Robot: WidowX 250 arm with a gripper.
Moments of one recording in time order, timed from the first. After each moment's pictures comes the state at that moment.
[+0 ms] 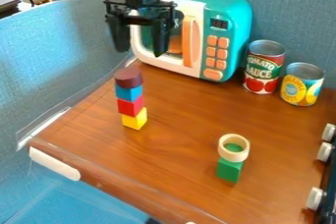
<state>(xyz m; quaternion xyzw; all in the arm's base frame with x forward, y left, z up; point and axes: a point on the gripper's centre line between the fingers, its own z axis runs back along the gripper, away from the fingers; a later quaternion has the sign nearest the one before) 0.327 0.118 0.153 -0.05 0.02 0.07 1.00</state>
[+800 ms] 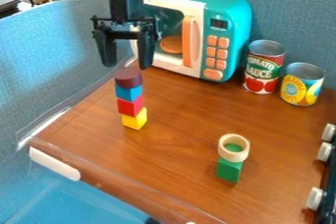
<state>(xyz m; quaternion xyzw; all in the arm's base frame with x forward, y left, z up) 0.322 0.140 0.129 -0.07 0.07 0.10 0.99</state>
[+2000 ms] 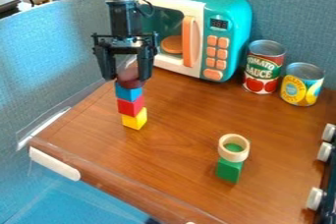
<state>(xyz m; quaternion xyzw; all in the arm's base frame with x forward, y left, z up) 0.326 0.145 0.101 -0.08 0.10 0.13 0.98</state>
